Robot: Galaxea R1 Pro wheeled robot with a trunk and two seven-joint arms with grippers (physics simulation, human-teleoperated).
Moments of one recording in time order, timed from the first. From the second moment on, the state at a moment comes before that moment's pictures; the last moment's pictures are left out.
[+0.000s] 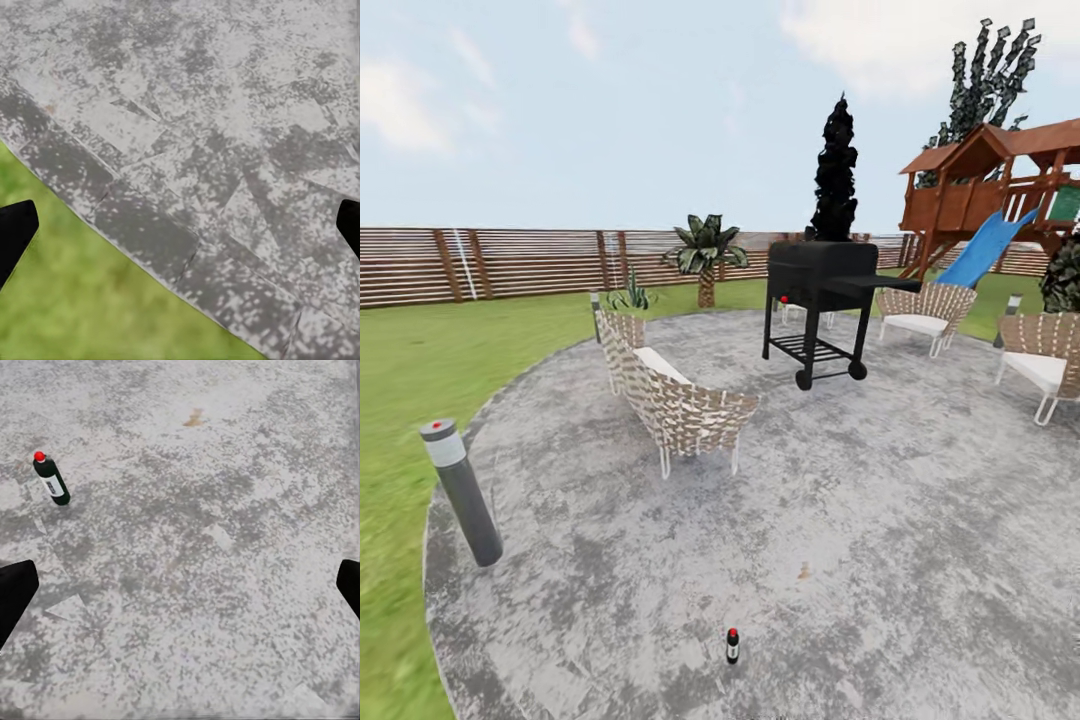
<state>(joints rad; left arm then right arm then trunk) -0.18 0.06 0.11 -0.27 0.04 -0.35 0.01 -0.10 -0.06 0.00 -0.41 0.00 -0.41 0.00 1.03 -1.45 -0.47</state>
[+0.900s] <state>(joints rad) -0.18 0.06 0.11 -0.27 0.04 -0.35 0.01 -0.10 -0.06 0.00 -0.41 0.00 -0.41 0.00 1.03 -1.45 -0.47</state>
